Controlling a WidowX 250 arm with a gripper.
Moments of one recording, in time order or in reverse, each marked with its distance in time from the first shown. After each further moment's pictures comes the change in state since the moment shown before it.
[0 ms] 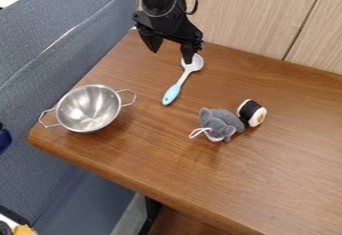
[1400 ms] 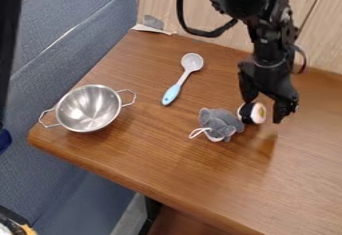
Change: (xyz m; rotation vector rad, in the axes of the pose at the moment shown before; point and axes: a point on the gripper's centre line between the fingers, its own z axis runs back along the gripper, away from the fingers) arm -0.011 -0.157 -0.071 -0.237 0.204 -0.364
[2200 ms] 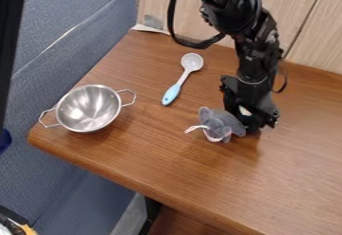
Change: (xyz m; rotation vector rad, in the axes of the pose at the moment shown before) arm -0.031 0.012 -0.012 0.069 0.070 0.026
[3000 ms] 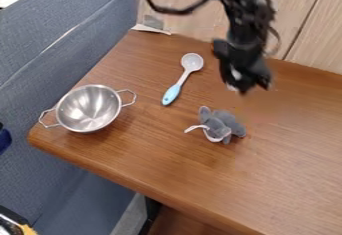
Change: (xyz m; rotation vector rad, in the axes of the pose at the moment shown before) arm 0.020 0.053 0.054 0.101 -0.133 0.082
